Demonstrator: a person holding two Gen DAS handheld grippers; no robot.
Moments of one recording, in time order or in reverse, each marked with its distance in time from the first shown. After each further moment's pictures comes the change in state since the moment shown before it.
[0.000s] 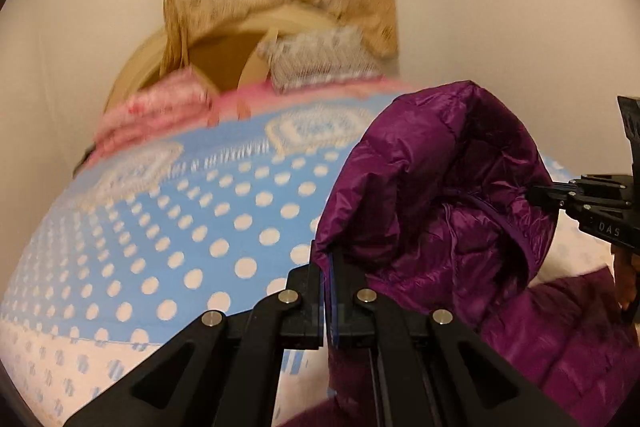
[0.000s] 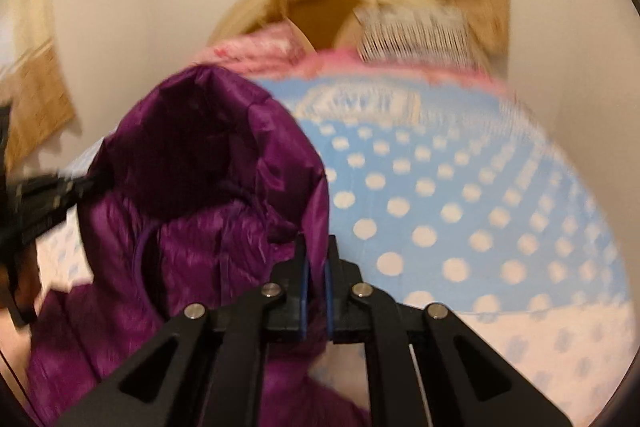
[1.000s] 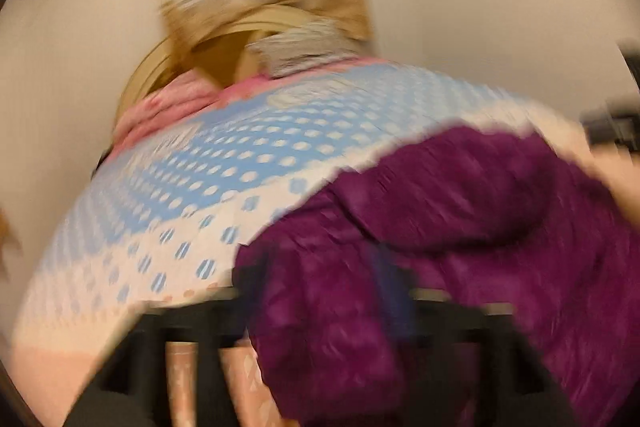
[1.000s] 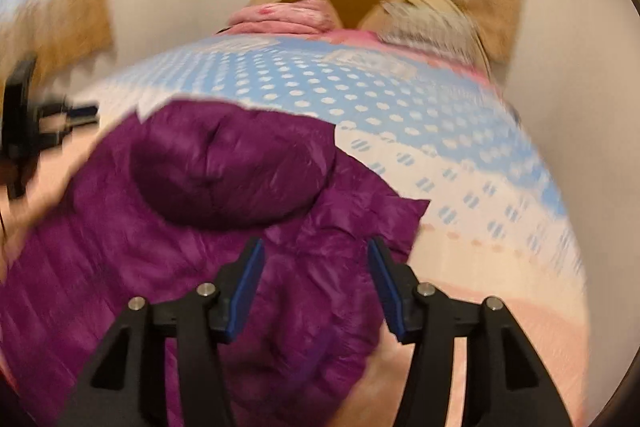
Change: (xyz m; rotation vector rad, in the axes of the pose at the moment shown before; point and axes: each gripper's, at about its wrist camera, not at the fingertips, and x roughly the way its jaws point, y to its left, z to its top) left arm -0.151 0.008 -0.138 0.020 0.036 0.019; right arm -0.131 0.013 -0.111 0.053 0.156 0.030
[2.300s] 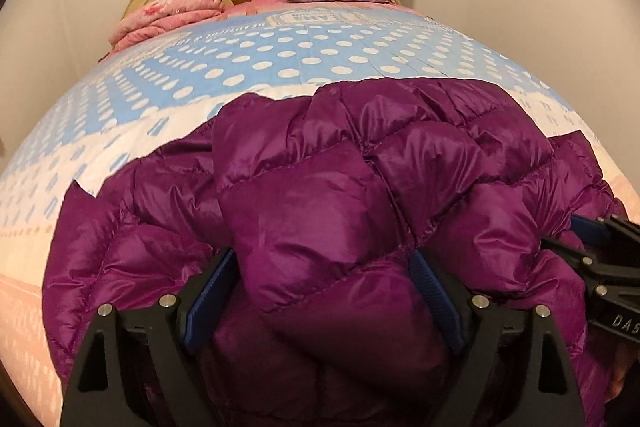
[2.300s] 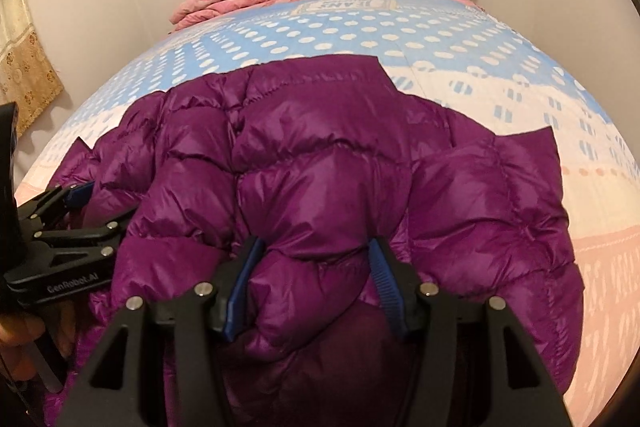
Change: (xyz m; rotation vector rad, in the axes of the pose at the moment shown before) left arm 0.120 -0.095 -0.017 -0.175 0.255 -0.002; right arm 0.108 0.046 -0.021 0.178 0.096 -0.048
